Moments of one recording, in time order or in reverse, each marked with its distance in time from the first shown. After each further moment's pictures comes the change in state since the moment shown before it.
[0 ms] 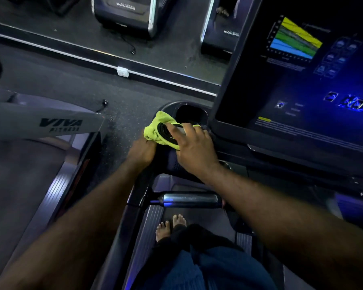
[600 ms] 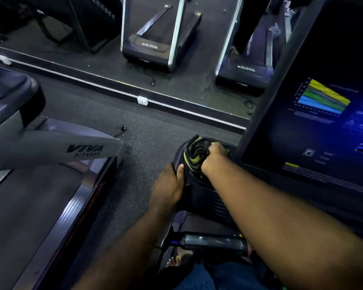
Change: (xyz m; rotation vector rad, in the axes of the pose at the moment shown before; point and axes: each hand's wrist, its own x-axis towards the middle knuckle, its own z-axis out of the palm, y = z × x) left_hand 0.001 0.011 0.008 0.080 0.173 -0.088; right_hand 0.124 0.002 0.009 1.897 0.251 1.372
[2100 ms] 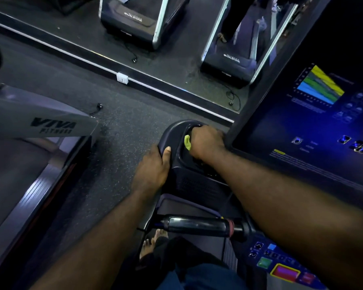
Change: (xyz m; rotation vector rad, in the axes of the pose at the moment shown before) left_hand 0.002 -0.012 0.007 -0.081 0.015 0.013; right_hand -0.057 -0.030 -0.014 -2.265 -0.010 -0.931
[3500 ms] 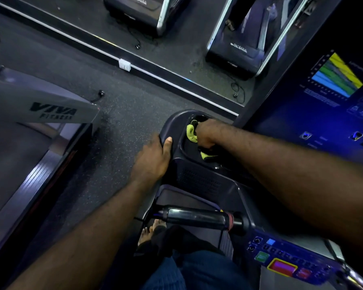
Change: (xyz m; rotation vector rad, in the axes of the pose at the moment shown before) left_hand -0.002 -0.002 -0.001 0.012 -0.010 0.026; right_hand 0.034 0.006 0.005 -0.300 -0.420 -0.129
